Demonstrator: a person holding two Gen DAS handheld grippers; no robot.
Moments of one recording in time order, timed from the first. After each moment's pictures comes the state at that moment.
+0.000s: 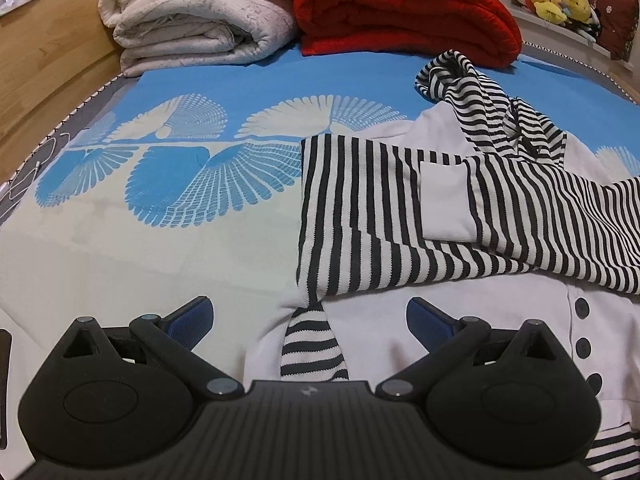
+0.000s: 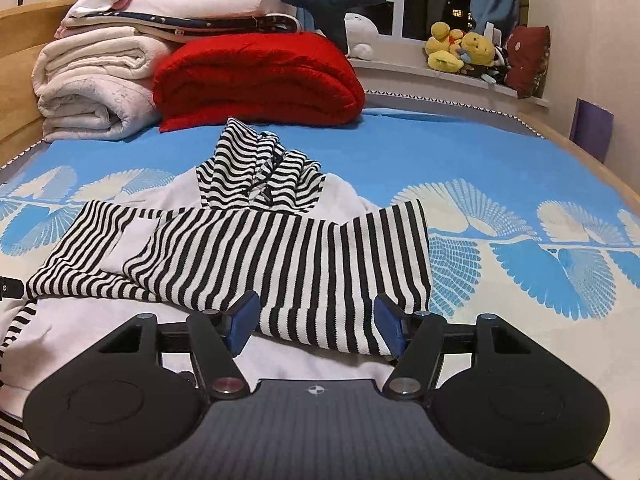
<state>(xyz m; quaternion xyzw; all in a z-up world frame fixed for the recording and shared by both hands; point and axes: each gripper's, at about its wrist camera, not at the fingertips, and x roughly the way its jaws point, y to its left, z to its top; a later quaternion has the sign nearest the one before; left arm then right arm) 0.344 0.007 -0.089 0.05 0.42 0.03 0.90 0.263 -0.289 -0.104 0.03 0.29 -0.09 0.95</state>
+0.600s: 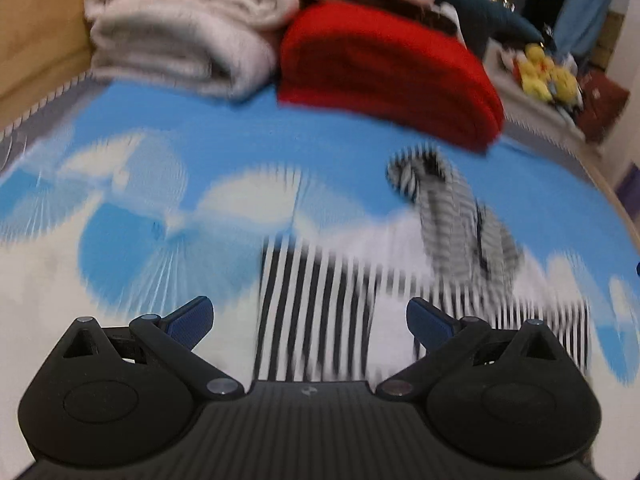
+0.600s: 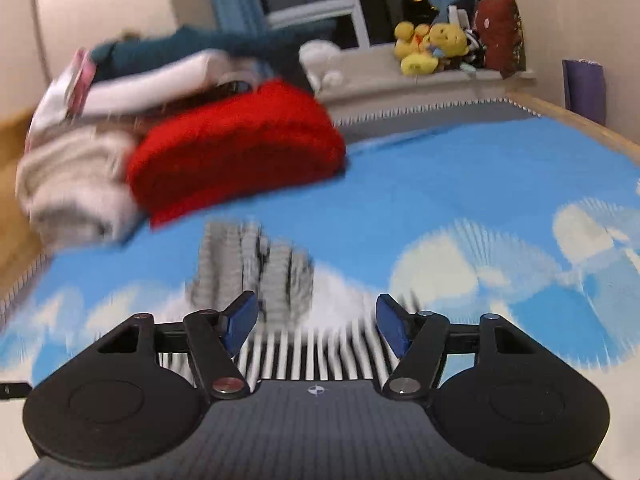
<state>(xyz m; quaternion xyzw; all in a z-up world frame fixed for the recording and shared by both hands) 0.449 0.024 -0.008 -0.06 0.40 -0.03 0.91 0.372 -0.388 -0.021 0.17 0.23 -0.08 0.95</state>
